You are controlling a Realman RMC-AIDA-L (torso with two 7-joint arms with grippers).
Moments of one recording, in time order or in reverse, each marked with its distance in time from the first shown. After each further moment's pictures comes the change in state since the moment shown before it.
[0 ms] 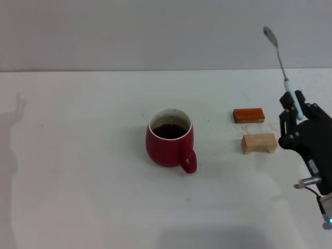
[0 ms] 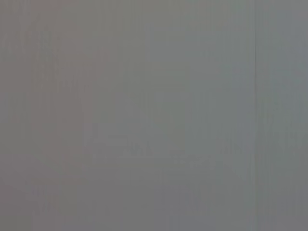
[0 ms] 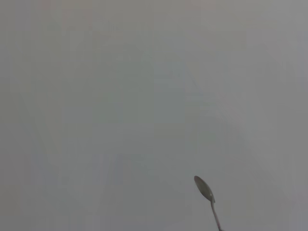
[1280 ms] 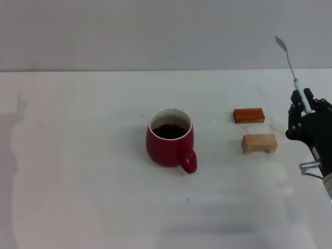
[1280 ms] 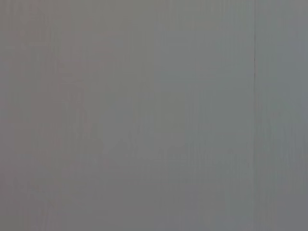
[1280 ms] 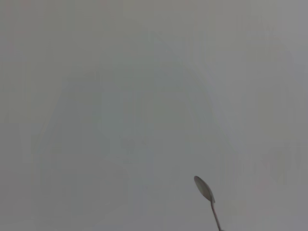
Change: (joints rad) left arm 0.007 -0.005 0.000 -0.009 0.000 0.000 0.000; right arm -0.113 -0.013 0.301 0.243 -0.037 0.385 -0.424
